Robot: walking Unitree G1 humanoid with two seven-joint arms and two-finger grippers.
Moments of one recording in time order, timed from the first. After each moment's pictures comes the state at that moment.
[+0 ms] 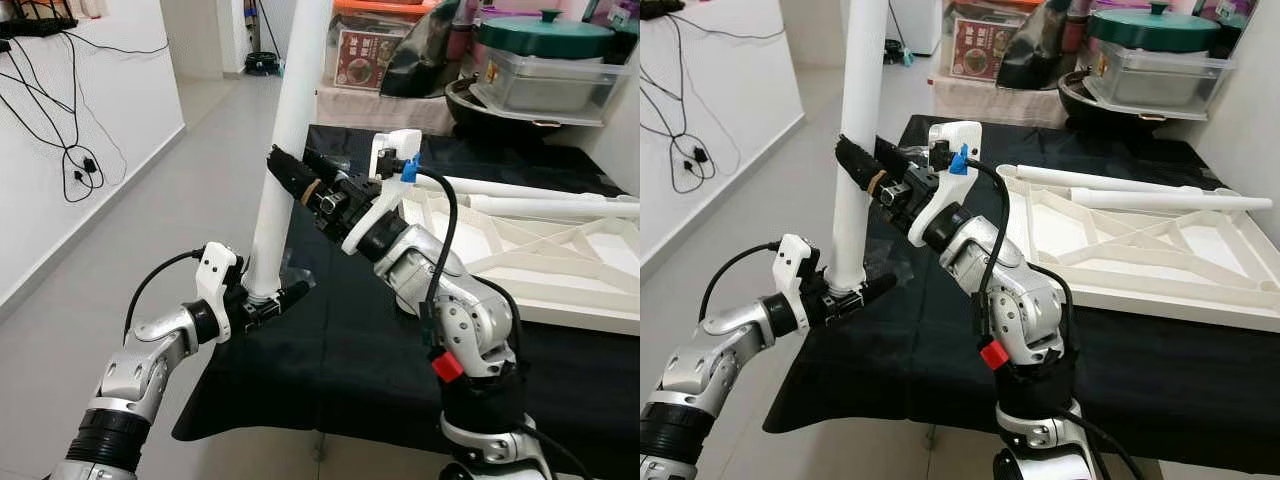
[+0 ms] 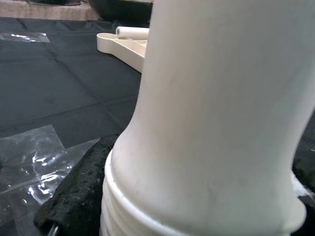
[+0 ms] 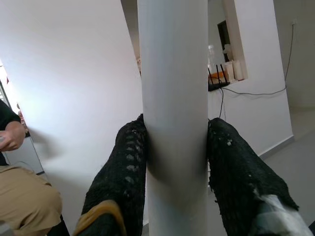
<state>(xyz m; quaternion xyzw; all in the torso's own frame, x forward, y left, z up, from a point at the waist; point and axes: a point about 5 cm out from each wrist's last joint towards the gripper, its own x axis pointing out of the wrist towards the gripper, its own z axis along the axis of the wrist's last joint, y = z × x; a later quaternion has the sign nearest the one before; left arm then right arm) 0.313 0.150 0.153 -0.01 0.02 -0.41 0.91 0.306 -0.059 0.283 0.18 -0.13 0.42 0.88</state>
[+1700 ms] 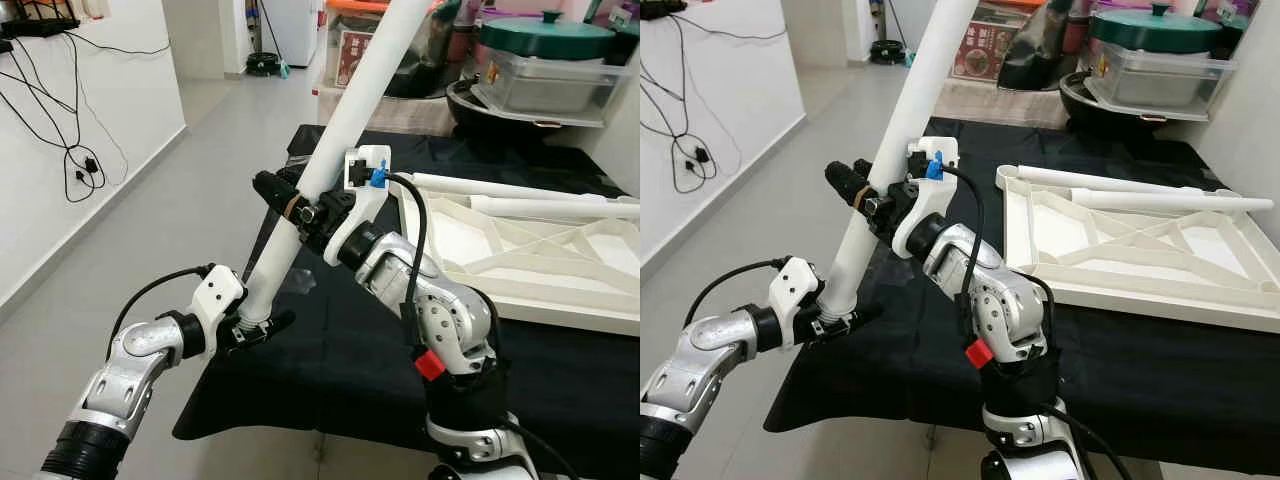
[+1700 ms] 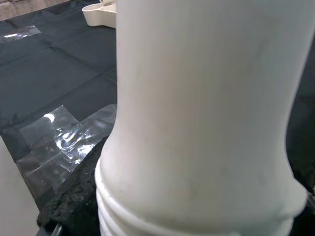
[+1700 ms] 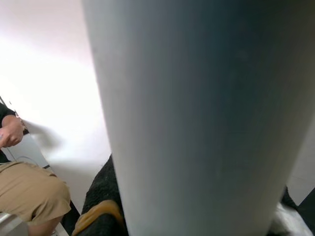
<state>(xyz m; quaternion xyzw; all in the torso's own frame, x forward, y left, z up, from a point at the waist) 0.302 0.163 0.141 0.15 0.03 -0.42 0.89 0.312 -0.040 0.266 0.21 -0.05 0.41 0.88</state>
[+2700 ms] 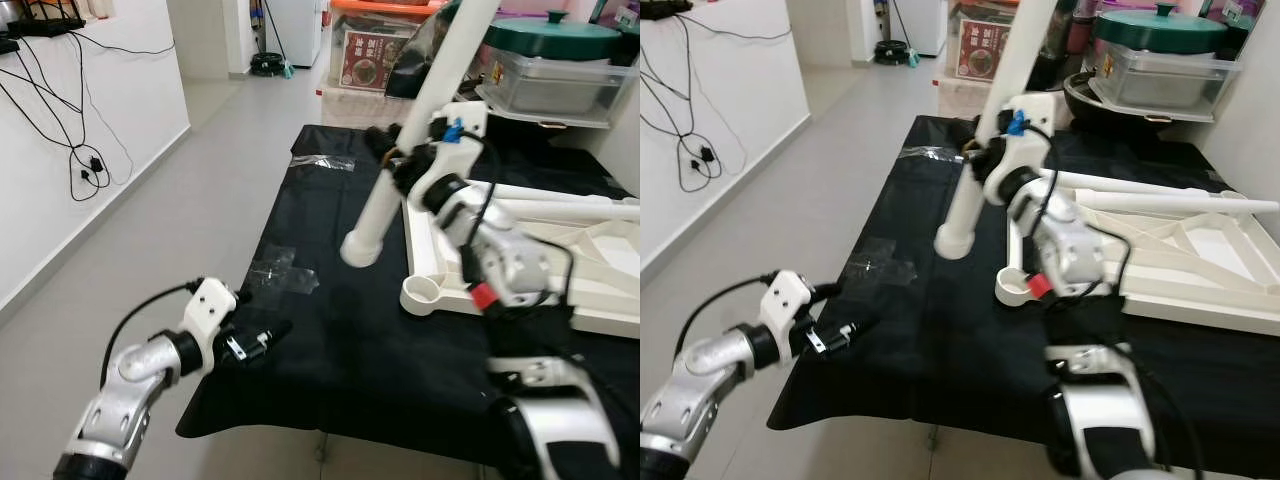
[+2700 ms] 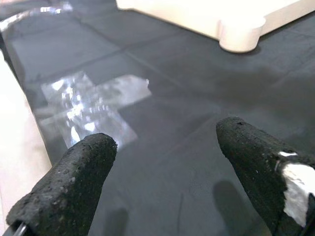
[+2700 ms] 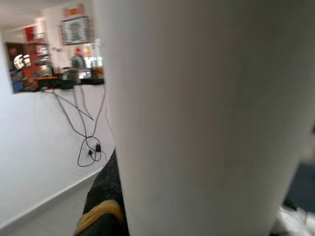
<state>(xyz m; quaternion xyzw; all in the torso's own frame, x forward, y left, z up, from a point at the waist) 0.278 0.166 0.117 0.11 0.04 -0.36 0.93 0.376 -0.164 0.300 0.02 -0.15 0.20 0.97</state>
